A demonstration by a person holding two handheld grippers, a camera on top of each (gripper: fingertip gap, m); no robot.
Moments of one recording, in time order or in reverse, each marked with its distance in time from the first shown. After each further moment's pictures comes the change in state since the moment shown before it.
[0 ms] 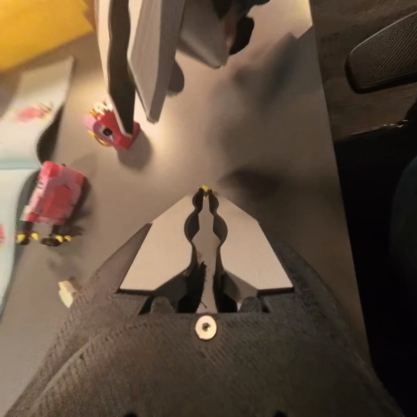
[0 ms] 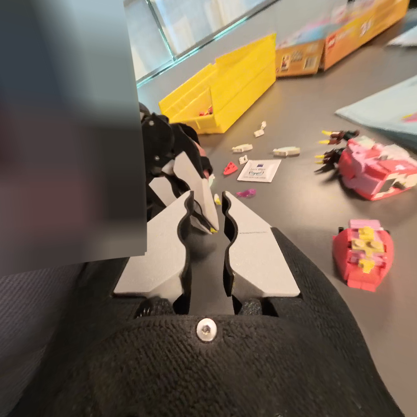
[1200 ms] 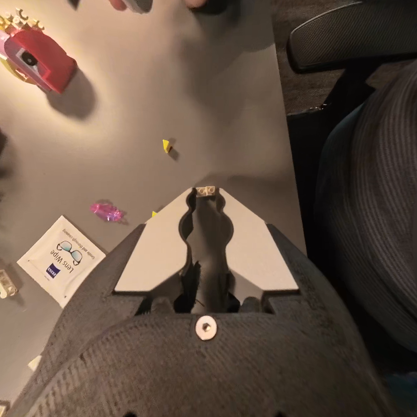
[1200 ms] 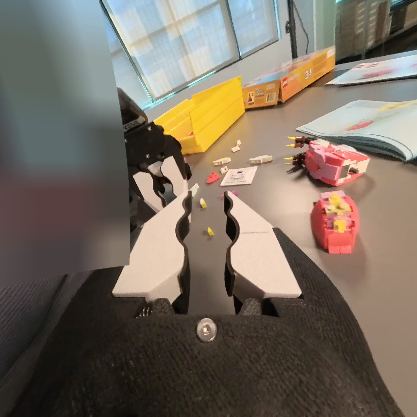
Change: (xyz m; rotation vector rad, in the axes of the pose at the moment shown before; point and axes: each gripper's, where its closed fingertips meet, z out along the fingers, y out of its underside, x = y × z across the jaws) left arm 0.029 0.032 -0.025 -0.077 0.265 -0.132; right arm 0.009 0.004 -0.022 0.176 0.124 -0.012
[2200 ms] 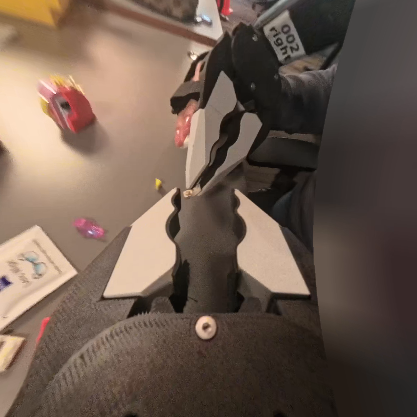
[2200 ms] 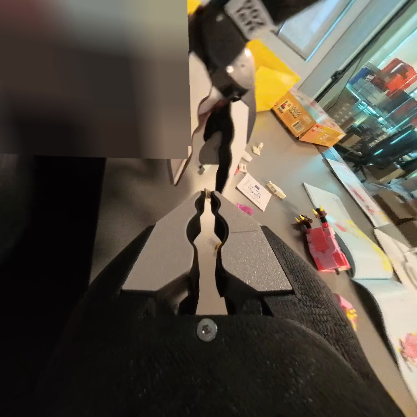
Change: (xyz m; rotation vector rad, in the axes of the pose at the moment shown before) left arm 0.010 -0.040 -0.027 0.396 0.127 -0.215; right arm -0.052 0.053 0.057 -0.263 0.060 -0.889
